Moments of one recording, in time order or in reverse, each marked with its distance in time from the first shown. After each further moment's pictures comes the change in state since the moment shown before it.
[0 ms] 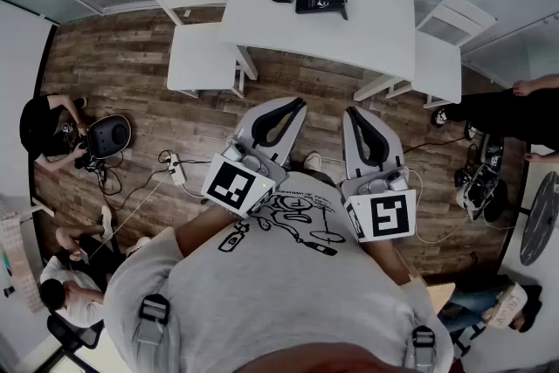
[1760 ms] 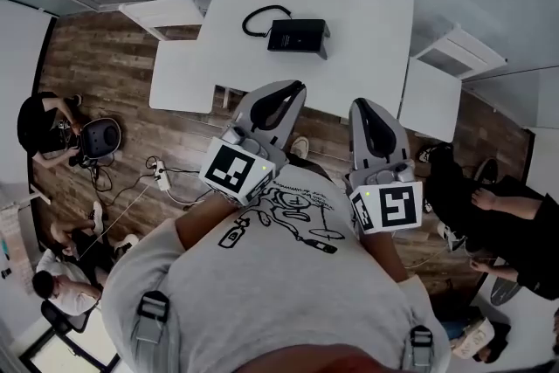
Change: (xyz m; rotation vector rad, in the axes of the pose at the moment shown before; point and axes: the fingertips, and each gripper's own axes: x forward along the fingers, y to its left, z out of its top) left arm 0.255 0.093 0.001 -0.033 0.039 0.103; right arm 0.145 -0.235 -0.019 0.083 0.018 0.048
